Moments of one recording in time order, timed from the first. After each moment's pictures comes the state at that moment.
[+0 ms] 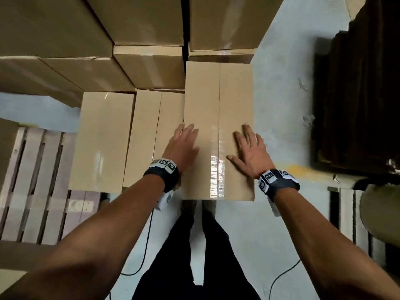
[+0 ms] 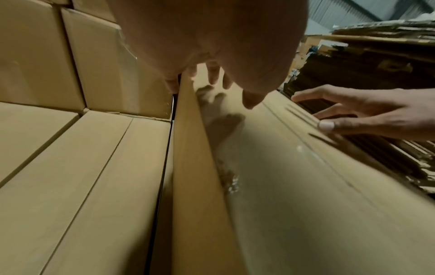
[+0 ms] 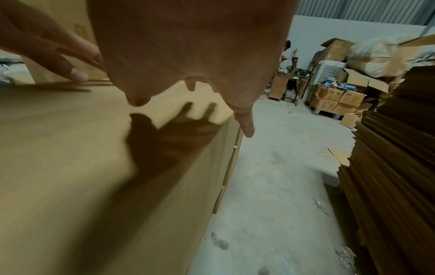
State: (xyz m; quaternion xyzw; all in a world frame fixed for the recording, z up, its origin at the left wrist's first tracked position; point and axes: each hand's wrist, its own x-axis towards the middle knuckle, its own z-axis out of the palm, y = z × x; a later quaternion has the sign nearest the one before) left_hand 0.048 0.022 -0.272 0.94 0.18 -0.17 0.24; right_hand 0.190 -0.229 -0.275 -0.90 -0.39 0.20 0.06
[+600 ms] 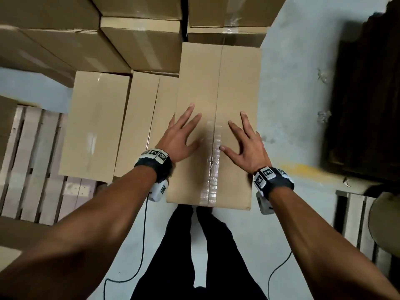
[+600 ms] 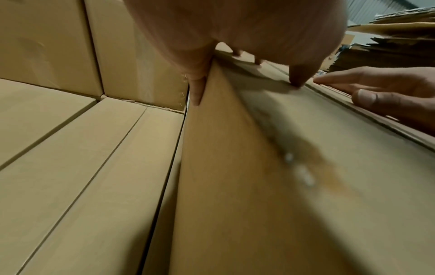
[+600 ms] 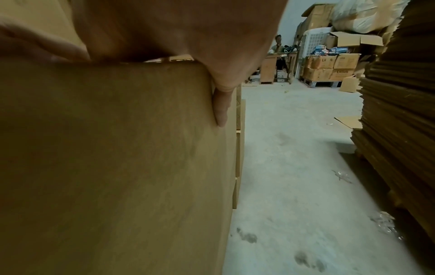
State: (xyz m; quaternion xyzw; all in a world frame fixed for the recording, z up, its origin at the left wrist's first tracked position) left_hand 0.062 0.018 -0.300 0.94 0.15 -0.06 0.31; right_hand 0.209 -0.219 -0.302 -0.86 -0.38 0.21 0.26
